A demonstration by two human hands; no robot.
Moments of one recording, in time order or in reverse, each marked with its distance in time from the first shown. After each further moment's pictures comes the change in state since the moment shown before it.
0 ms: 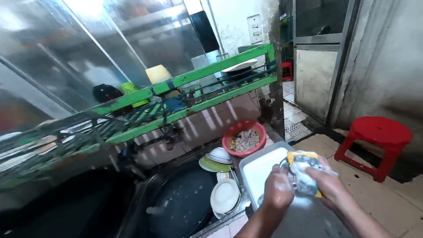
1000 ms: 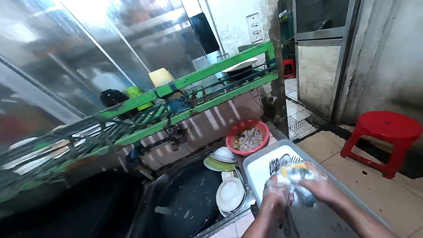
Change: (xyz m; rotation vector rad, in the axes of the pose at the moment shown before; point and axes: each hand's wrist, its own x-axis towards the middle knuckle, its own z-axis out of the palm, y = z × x) left_hand -0.027 -0.020 0.007 -0.857 0.067 -0.282; right_hand 0.002 0.014 -0.004 -0.567 -0.296 -0.076
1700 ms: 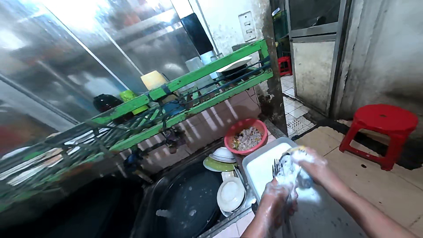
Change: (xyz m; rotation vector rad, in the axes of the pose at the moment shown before) left_hand -0.020 0.000 -0.010 -0.180 -0.172 -0.039; right_hand 0.024 -0.004 -0.008 -0.044 0.173 0.008
